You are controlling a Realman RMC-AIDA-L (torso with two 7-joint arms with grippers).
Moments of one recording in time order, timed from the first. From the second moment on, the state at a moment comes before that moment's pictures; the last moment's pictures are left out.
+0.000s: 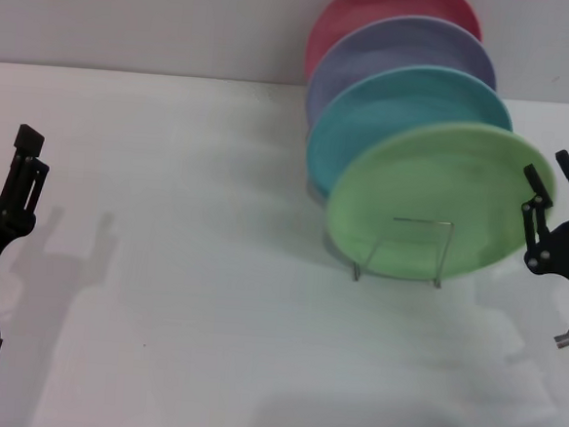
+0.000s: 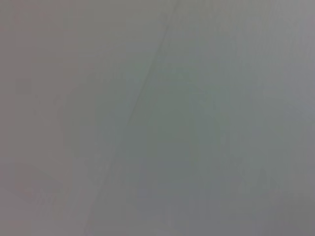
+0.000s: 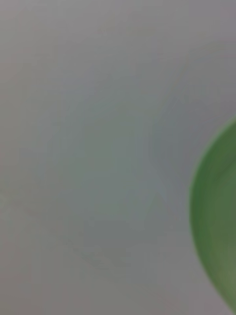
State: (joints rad) left arm -0.21 -2.06 -0.37 -0.45 1.92 1.57 -0.24; right arm 0.14 2.08 0.96 0.41 -2.74 -1.45 -0.48
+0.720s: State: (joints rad) left arm -0.27 -2.06 -0.38 -0.37 1.94 1.57 -0.22; right arm 0.17 2.07 1.23 0.22 -2.67 -1.80 0.33
